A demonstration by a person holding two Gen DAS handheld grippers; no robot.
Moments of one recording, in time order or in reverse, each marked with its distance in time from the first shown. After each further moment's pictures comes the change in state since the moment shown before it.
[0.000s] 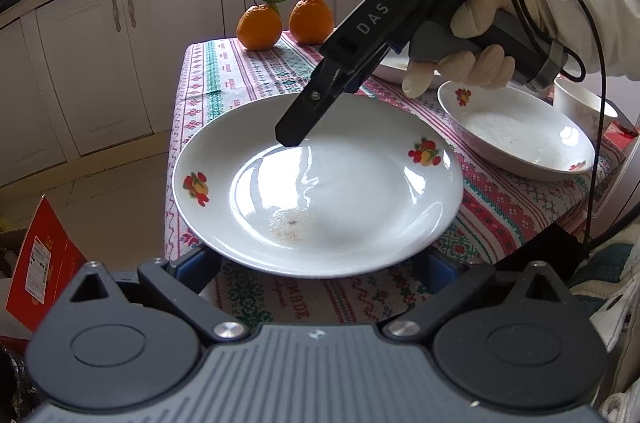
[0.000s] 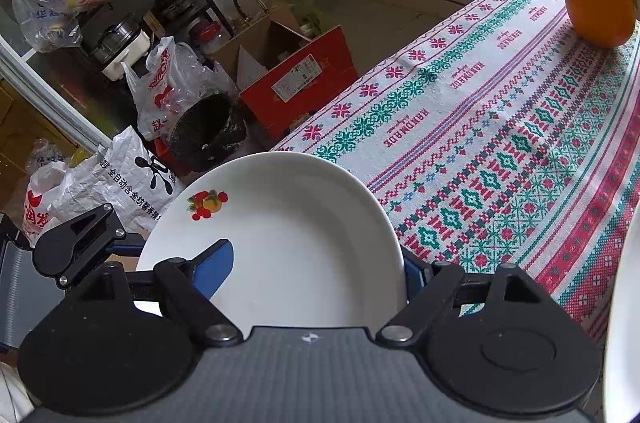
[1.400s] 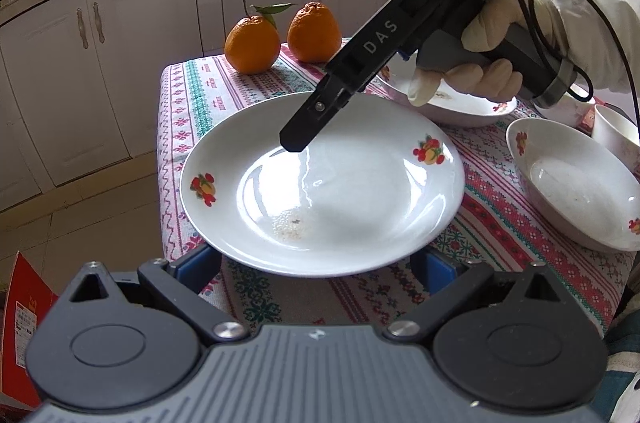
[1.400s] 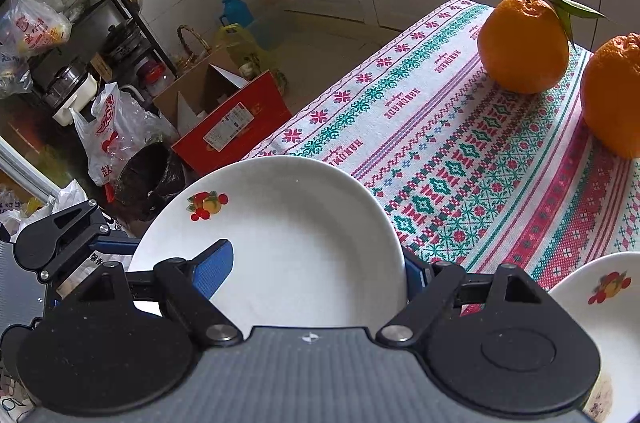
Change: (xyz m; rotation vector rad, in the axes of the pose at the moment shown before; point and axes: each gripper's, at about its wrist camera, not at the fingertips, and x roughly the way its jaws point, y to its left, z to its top) left arm 0.065 0.044 0.054 0.061 -0.001 -0.065; right arm -0.010 -0.071 0.047 0.061 -0.096 -0.125
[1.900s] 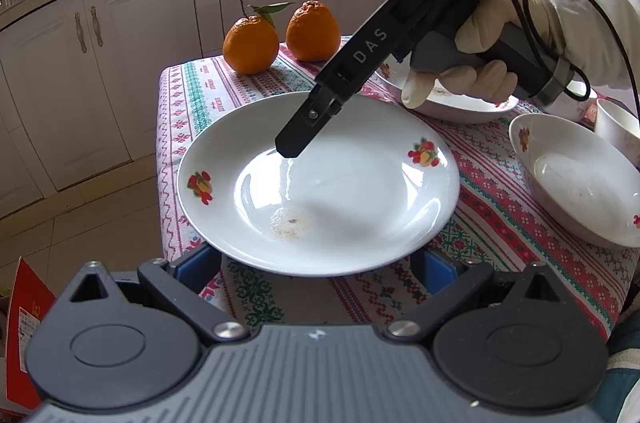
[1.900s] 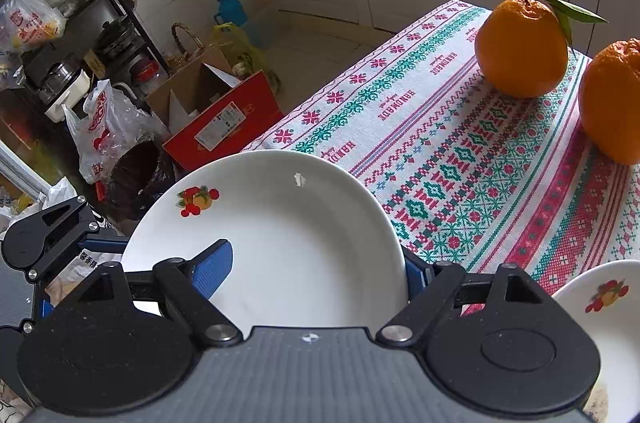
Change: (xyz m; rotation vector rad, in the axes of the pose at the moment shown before) left arm 0.002 -0.001 0.002 0.015 0.004 0.003; right arm 0.006 0.000 0.001 -0.012 -0.002 -0.026
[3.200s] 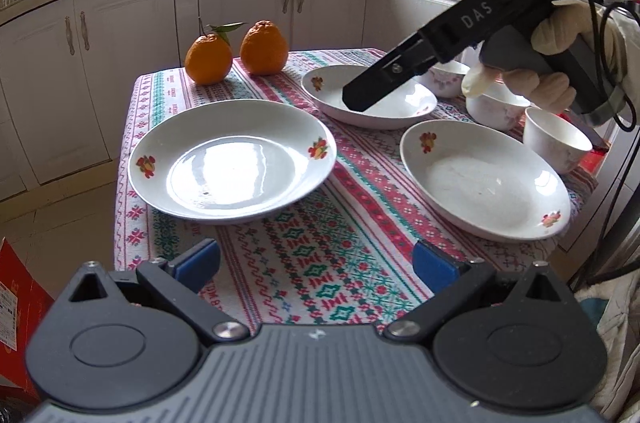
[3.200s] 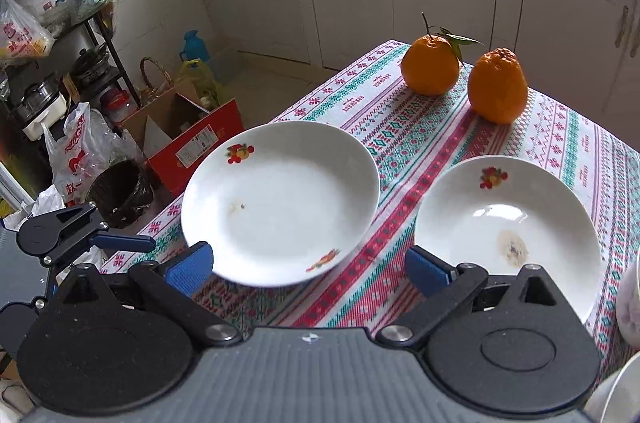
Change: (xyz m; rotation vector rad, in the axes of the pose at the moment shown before) left arm -0.056 -0.063 -0.018 -0.024 -0.038 -0.067; right arm -0.126 0.059 -0.099 0.027 -0.155 -0.184
